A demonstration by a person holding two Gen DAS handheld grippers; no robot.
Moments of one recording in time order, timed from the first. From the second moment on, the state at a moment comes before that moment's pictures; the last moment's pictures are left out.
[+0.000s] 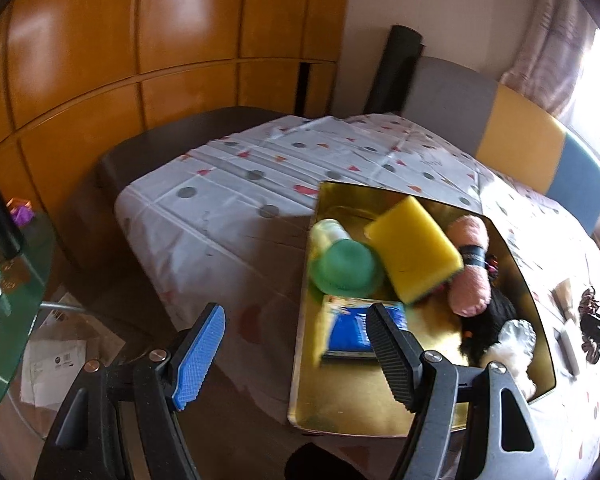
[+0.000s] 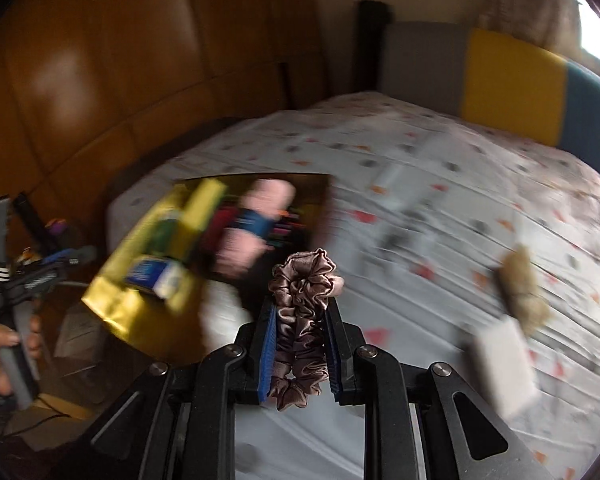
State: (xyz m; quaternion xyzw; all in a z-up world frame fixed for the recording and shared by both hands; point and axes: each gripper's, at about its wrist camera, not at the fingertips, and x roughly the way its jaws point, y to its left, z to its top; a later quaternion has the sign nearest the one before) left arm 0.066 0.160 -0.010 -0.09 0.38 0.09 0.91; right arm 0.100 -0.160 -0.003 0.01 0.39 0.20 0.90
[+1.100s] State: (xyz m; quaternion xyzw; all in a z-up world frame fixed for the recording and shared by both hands) left arm 0.058 0.143 -0.013 -0.06 0.39 0.06 0.92; right arm 0.112 -0.034 -0.052 0.00 0.44 0.27 0.86
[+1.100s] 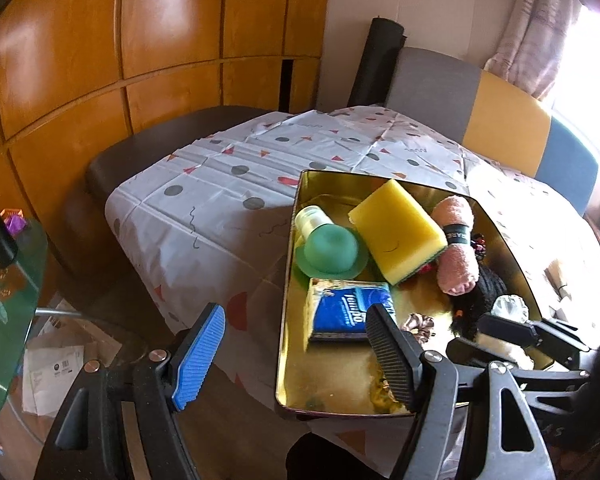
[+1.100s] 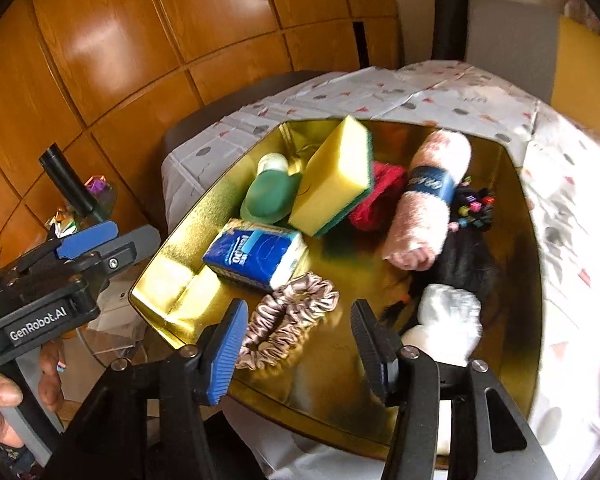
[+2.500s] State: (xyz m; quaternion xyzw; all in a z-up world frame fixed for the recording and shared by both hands) left arm 0.057 0.004 0.000 0.05 0.39 -0.10 0.91; right arm 0.110 -0.339 -0.061 -0.01 0.47 0.00 0.88
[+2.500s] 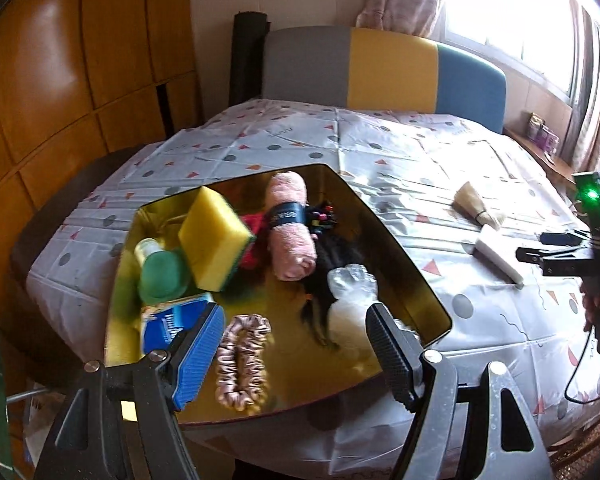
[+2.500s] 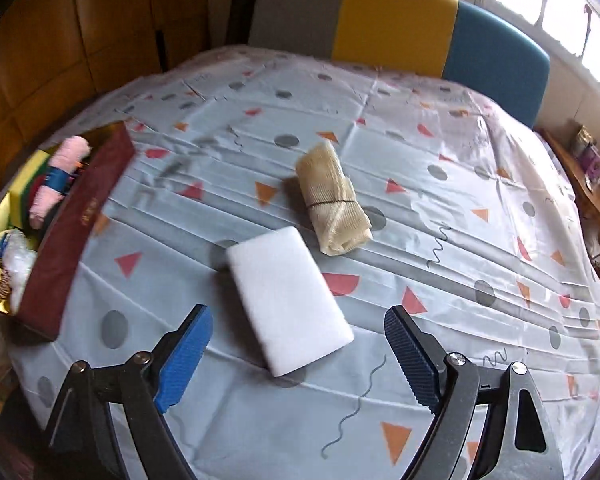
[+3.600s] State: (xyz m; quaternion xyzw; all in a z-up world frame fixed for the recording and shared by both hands) left arm 0.135 -0.206 -0.005 0.03 0.47 -0.25 0.85; right arm 0.083 -0.436 -0.083 0.03 0.49 -0.16 0.85
